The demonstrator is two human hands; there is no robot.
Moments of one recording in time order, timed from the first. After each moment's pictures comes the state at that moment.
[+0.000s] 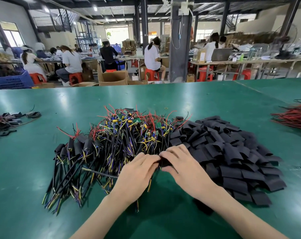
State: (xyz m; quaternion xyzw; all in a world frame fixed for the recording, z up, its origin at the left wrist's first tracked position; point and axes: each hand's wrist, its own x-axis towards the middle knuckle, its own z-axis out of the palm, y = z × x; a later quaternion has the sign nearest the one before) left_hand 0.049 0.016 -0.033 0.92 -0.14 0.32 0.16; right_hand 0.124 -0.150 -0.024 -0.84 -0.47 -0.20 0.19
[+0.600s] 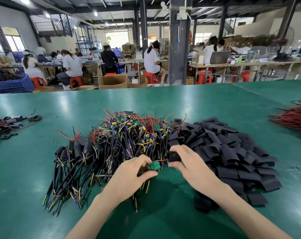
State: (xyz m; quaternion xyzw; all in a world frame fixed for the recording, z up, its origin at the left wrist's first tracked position) left_hand 0.048 0.035 -0.033 0.94 -0.05 0.18 0.29; right_hand 0.129 -0.165 -0.013 -0.86 -0.39 -0.11 0.31
